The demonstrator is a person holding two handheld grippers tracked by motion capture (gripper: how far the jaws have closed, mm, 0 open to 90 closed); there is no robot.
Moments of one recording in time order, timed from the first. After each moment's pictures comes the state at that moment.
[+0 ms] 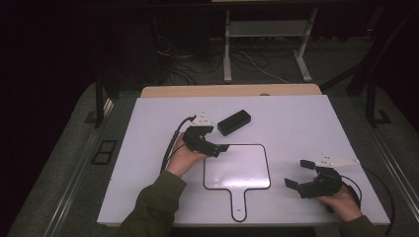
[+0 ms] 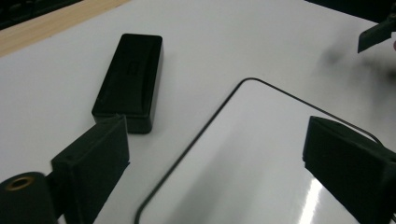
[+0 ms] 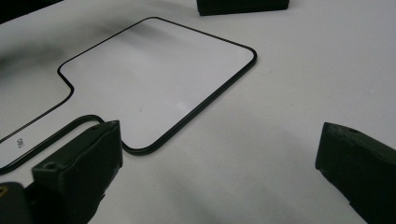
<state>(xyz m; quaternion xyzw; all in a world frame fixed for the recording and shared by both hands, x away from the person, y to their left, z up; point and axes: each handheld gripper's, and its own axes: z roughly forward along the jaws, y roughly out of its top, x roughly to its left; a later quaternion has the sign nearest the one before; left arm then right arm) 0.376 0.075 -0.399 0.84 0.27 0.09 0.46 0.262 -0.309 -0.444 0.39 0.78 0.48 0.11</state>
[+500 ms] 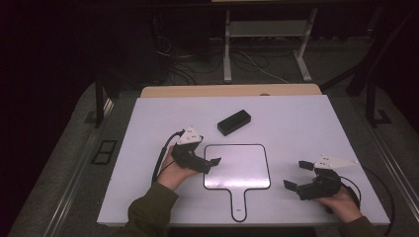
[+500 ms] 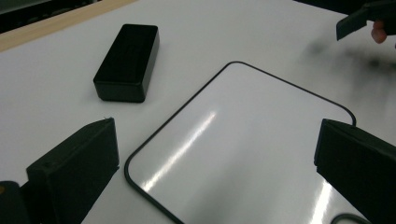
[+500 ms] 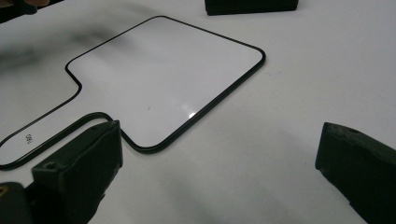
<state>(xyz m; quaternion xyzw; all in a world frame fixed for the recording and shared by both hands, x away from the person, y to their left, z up) 0.331 0.103 -0.405 0.83 0.27 0.11 0.48 0.259 -0.306 -0.443 0.38 0.79 0.48 0.11</state>
